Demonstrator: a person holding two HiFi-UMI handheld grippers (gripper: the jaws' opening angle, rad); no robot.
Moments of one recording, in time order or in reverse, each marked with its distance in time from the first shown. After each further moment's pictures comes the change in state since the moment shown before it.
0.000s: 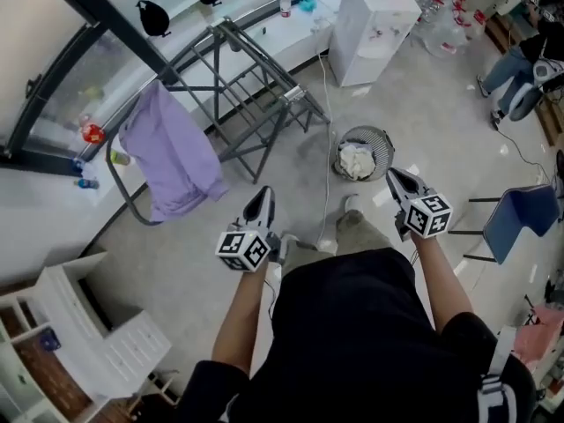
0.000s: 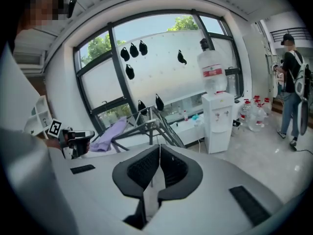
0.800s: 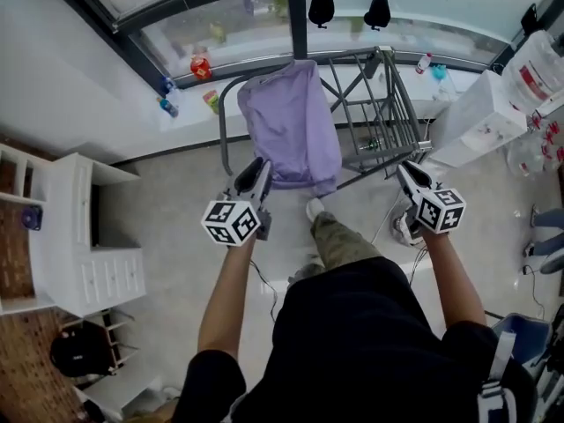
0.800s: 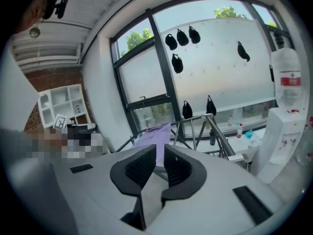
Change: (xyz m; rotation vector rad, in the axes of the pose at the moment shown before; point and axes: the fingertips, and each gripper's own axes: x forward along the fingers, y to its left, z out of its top) left arm -0.218 0.192 0.174 0.072 -0.307 0.326; right arm 0.183 0.283 0.108 -0.263 0.037 0.392
